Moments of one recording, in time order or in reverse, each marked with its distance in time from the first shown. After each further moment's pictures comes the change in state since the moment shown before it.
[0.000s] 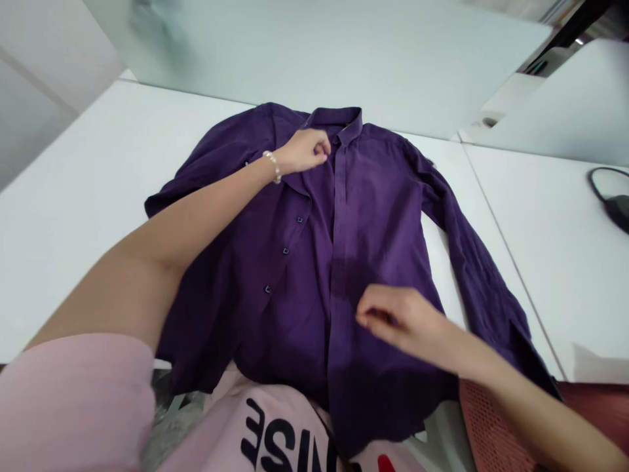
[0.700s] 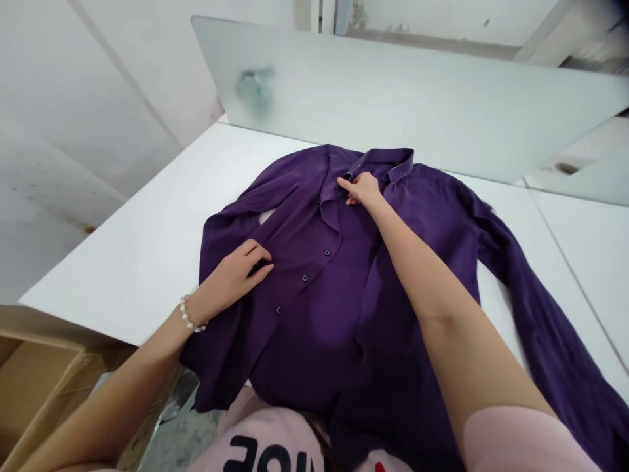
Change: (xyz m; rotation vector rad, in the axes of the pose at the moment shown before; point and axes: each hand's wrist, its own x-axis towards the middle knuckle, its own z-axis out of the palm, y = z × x) left_hand -0.282 -0.013 -0.042 0.221 0.090 -0.263; right_hand 0.339 0.052 -0.080 0.036 0.481 0.267
